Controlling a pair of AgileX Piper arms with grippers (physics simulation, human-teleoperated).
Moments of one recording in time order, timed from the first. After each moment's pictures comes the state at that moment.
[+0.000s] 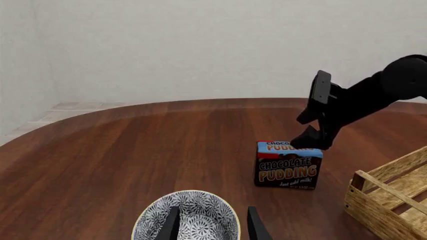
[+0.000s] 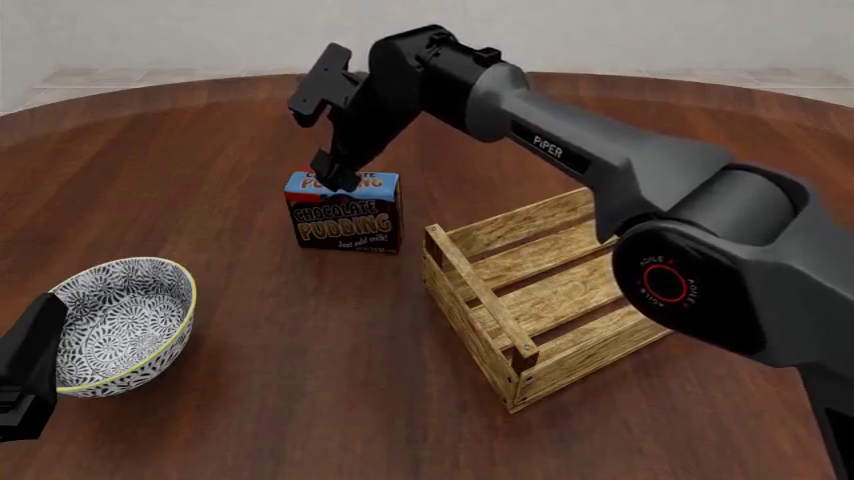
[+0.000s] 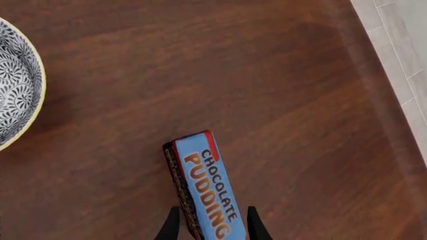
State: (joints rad) left arm 0.00 0.00 0.00 0.00 0.00; right arm 0.71 2.32 -2.24 0.80 -0.56
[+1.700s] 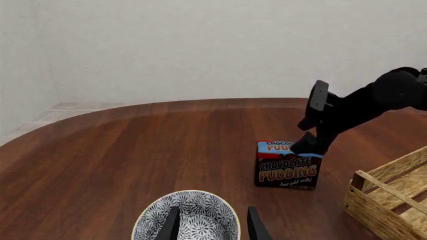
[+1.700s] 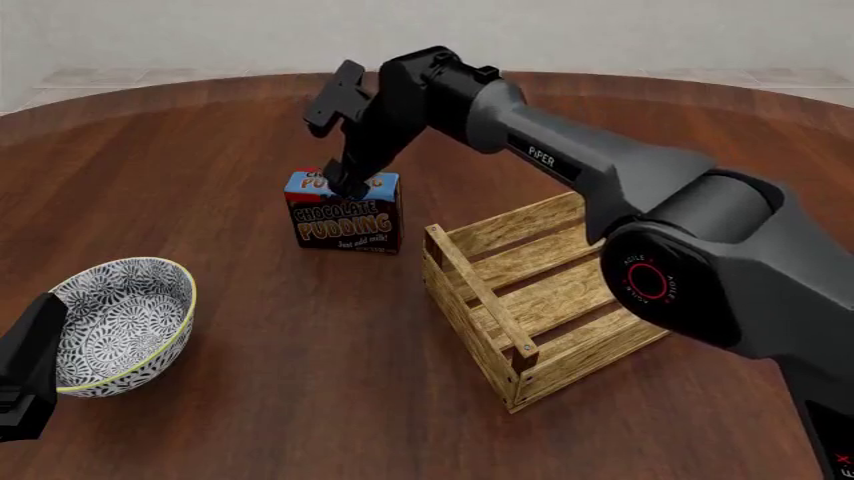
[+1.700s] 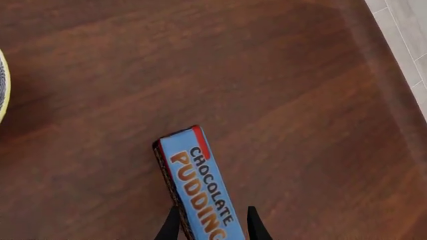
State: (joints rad) left arm 0.00 0.00 0.00 0.00 0.00; right arm 0.68 2.37 -2.24 0.77 -0.53
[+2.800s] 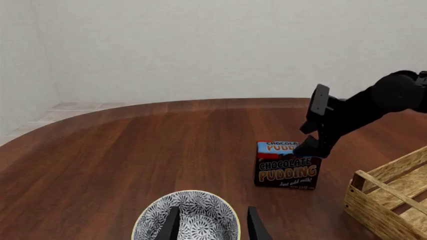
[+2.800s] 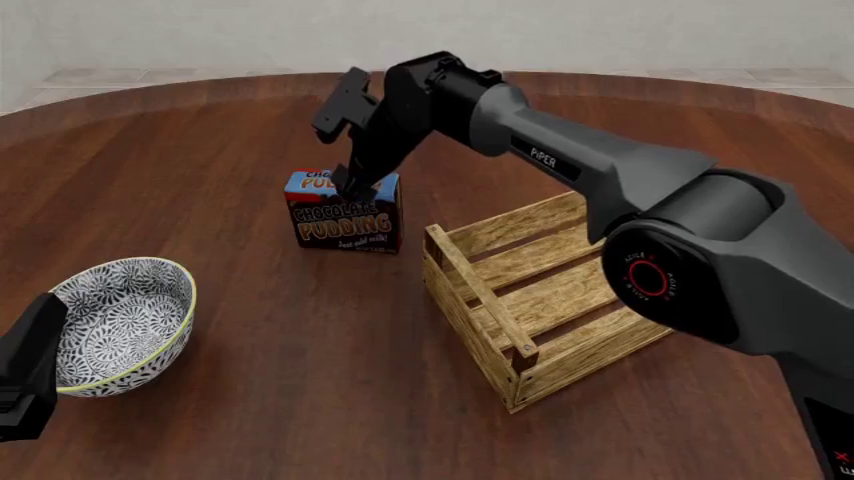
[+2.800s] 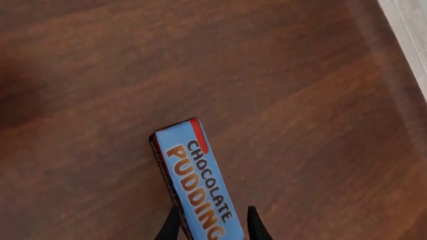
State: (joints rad) left arm 0.00 0.00 0.00 0.00 0.00; right arm 0.67 2.38 -2.23 0.78 -0.54
